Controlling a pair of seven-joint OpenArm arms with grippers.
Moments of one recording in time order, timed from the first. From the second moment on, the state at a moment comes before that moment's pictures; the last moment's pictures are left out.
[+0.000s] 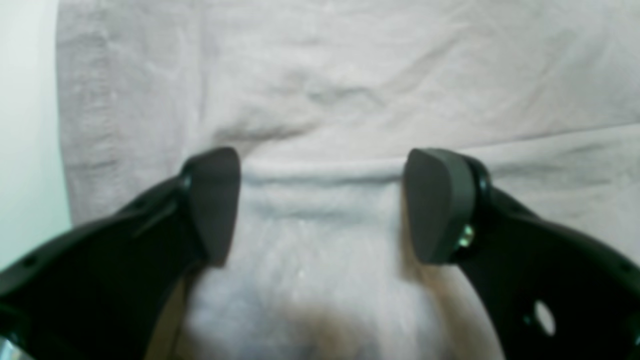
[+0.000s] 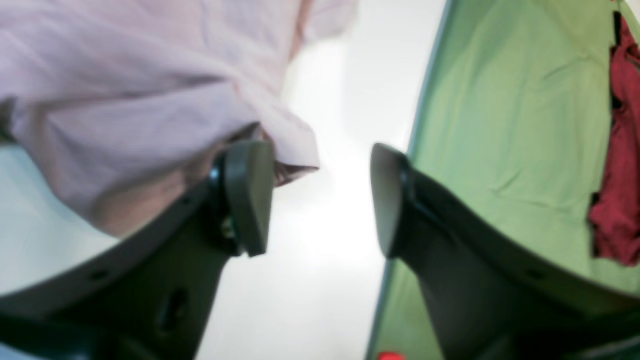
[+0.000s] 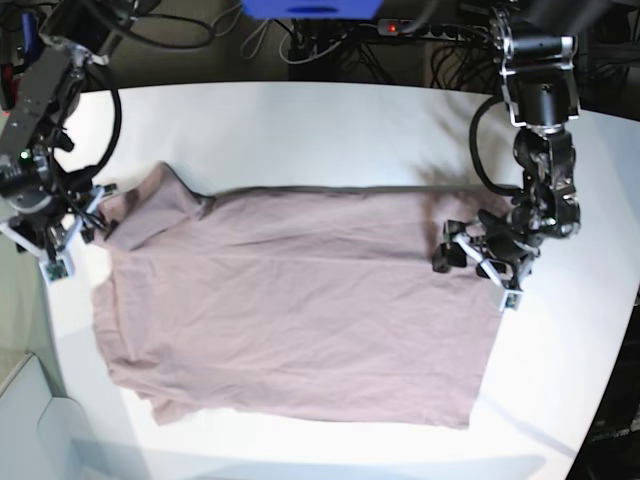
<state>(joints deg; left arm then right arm) -12.4 -13.0 -11.1 63.5 -18.8 -30.3 37.2 -2.7 8.2 29.8 111.3 -0.9 39.9 -63.4</state>
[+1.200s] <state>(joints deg) -12.4 -13.0 -11.1 63.5 -18.8 -30.3 37.3 -10.0 1.8 29.4 101.8 -1.3 39.8 -59.7</state>
